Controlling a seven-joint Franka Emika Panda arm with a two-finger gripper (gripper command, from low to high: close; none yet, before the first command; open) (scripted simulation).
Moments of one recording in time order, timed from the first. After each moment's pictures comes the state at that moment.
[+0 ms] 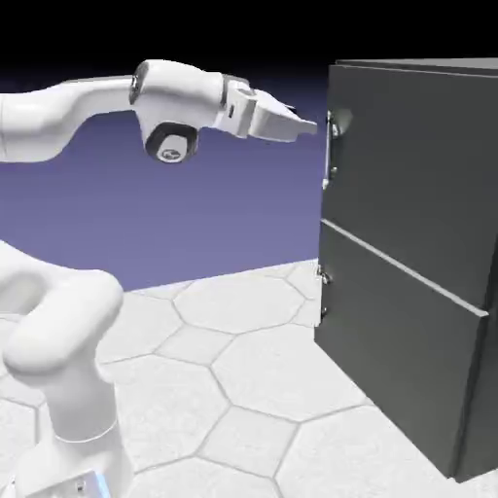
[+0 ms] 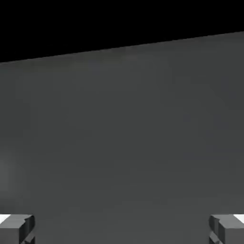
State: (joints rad) arm -0.63 -1.09 0.68 -2.54 1.29 2.89 0.20
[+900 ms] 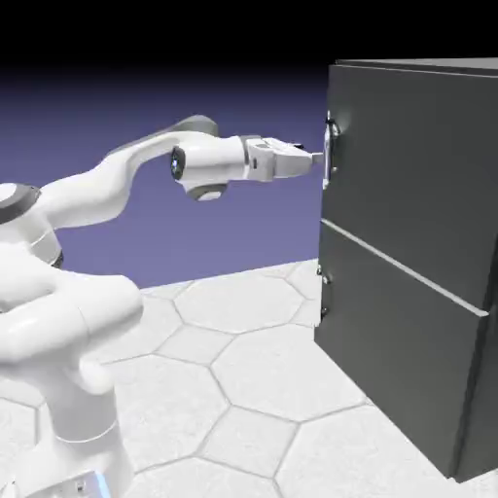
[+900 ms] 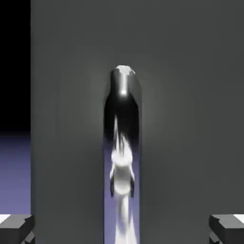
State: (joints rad) arm -1.21 -1.49 1.23 -2.26 2.32 2.76 -0.22
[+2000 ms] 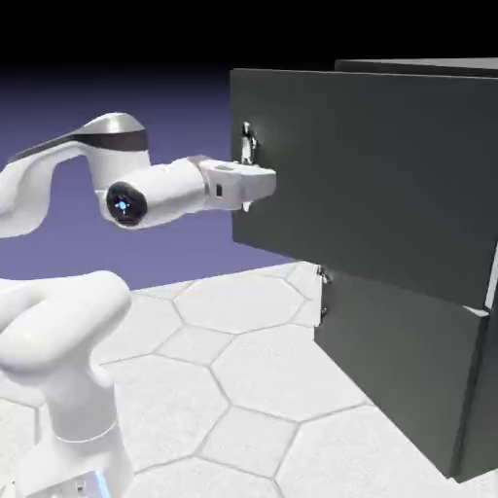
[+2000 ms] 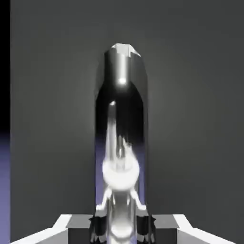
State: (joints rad) arm -0.74 -1.62 0.50 -3.02 2.03 1.89 -0.63
